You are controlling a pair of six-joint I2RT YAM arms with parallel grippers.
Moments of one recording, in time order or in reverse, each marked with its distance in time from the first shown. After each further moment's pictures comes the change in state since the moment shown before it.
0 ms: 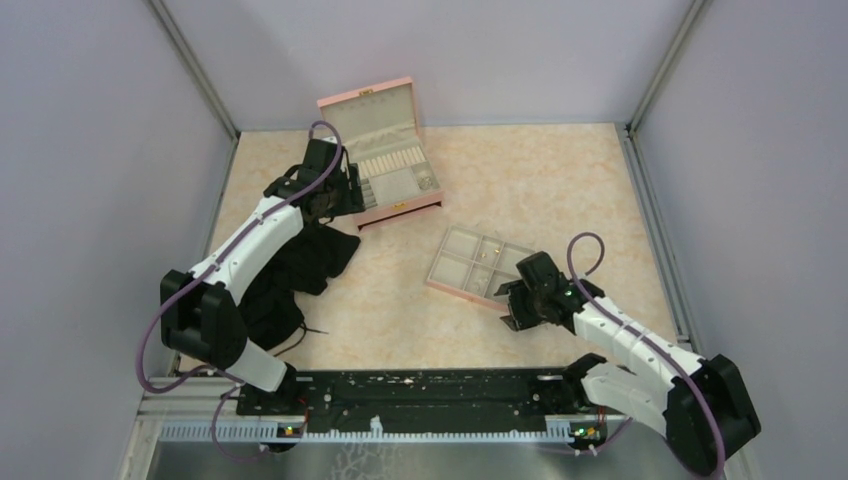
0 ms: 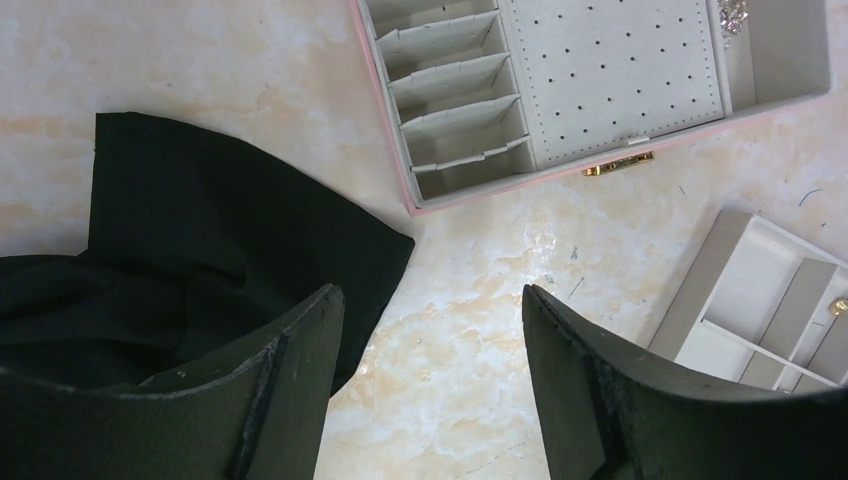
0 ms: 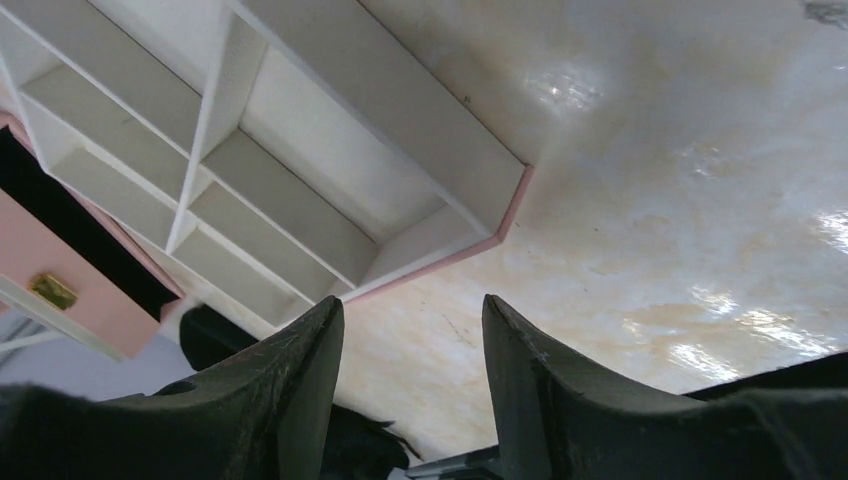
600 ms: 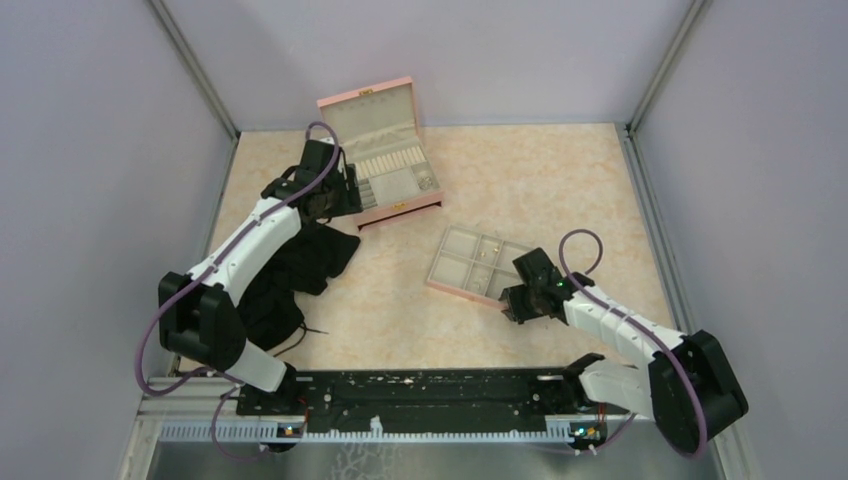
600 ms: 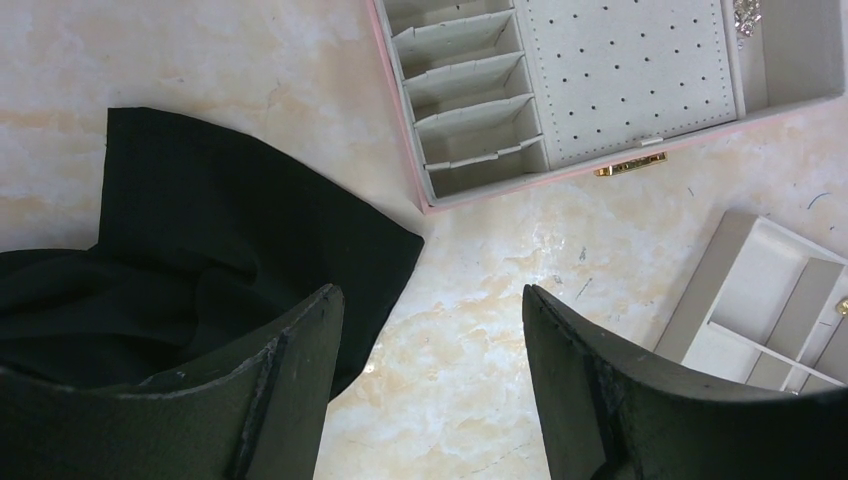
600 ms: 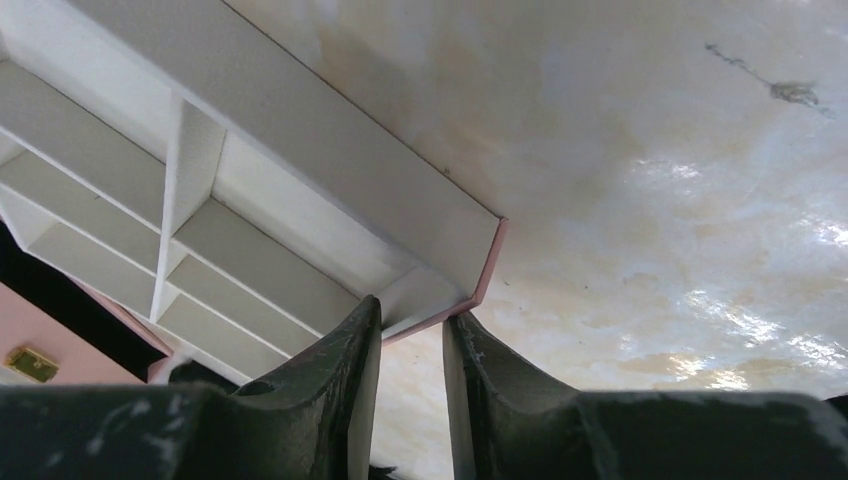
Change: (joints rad) left arm 0.010 -0.011 -0.013 0.001 0.000 0.003; right arm -0.034 0.128 0.003 0.059 0.029 0.024
